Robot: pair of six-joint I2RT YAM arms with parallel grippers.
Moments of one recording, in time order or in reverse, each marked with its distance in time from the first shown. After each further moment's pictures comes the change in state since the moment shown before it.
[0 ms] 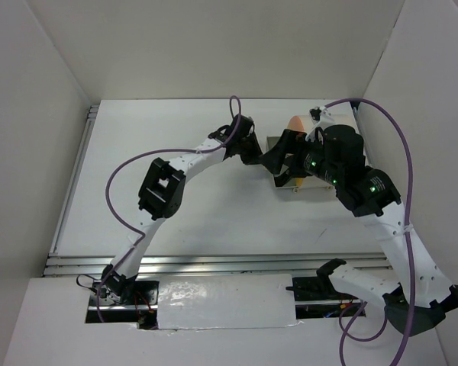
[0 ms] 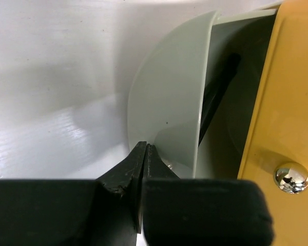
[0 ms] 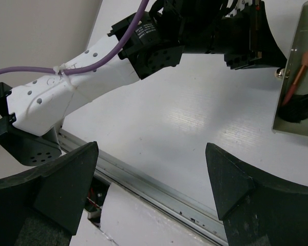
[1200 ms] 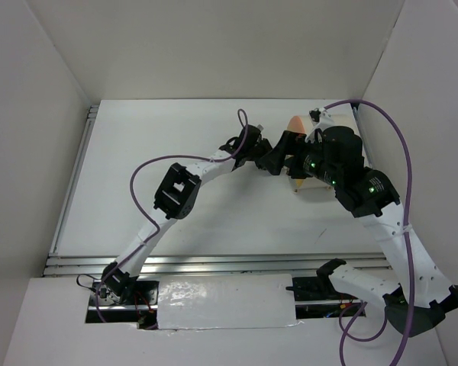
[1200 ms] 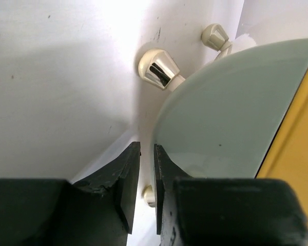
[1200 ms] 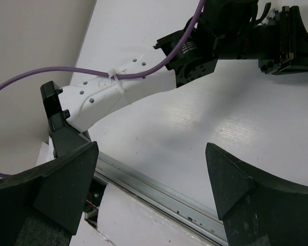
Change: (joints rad) left arm -0.026 0.245 0.134 0.315 0.157 -0.223; right arm 0.000 -0.005 -0.017 0.000 0.012 -0.004
